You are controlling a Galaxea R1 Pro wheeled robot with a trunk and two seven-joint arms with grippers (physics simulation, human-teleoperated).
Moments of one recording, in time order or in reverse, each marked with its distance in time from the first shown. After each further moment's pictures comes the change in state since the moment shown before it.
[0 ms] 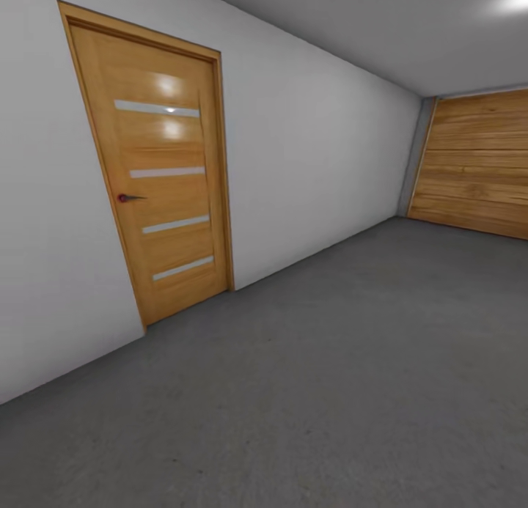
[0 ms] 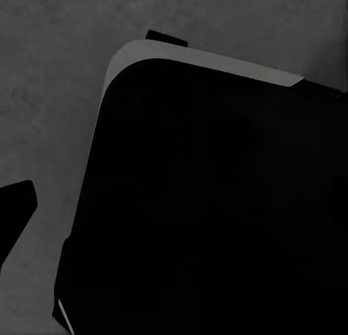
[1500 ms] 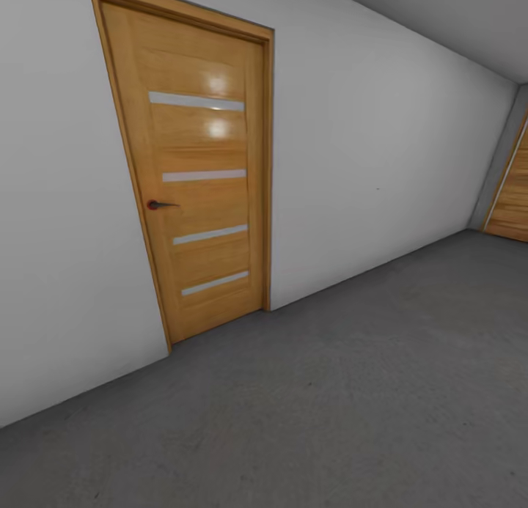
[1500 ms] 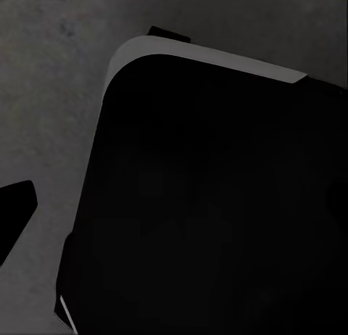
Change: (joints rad) left arm 0.000 -0.001 0.001 0.000 0.001 0.007 0.007; right arm 0.000 -0.003 0.000 0.000 -0.002 0.000 0.000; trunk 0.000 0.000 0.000
